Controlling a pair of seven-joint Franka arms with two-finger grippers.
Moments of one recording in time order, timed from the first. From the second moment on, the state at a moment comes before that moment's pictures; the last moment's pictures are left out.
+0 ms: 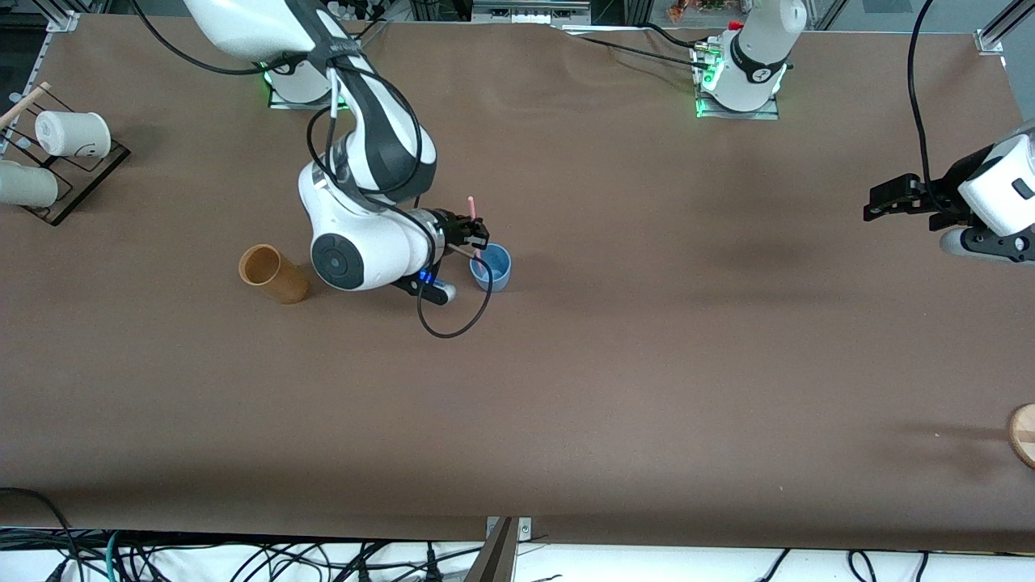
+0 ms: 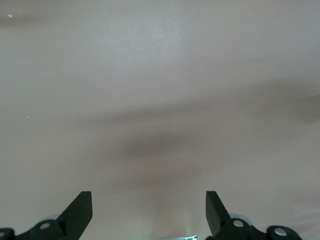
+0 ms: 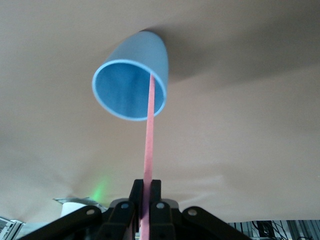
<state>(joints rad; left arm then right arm) 0.08 0.12 -0.06 -1.54 -0.04 1.49 0.13 0.50 0.62 0.03 -1.42 0.57 1.69 0.75</state>
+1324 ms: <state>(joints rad) 0.08 0.12 -0.06 -1.54 -0.04 1.49 0.13 0.34 0.33 -0.17 -1.39 0.07 1.60 0.25</state>
